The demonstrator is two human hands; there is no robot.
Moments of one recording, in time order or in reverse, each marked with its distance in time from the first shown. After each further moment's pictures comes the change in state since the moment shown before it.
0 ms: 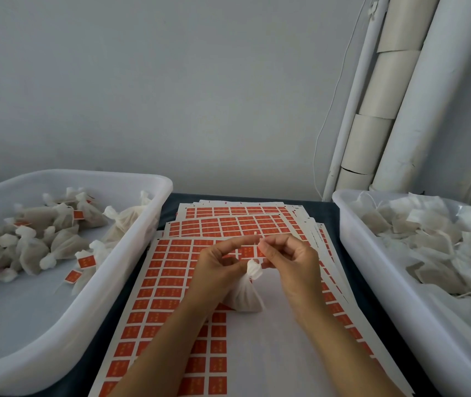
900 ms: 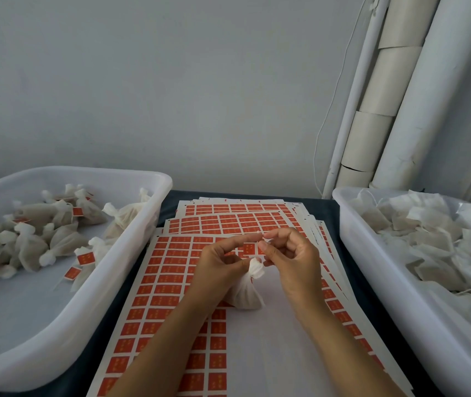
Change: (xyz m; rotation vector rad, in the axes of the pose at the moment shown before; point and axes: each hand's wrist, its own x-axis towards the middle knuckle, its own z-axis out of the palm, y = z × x) left_hand 0.000 -0.003 0.002 0.056 -0.019 0.006; right_hand 0.001 0.001 0.000 -0.122 0.034 -0.019
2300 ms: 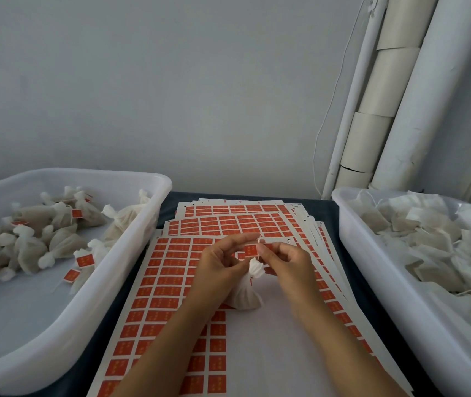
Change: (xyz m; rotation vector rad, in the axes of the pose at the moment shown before) left_hand -0.001 -0.001 0.001 -0.022 0.015 0.076; right_hand 0.001 0.004 0.001 0.053 -0.124 0.130
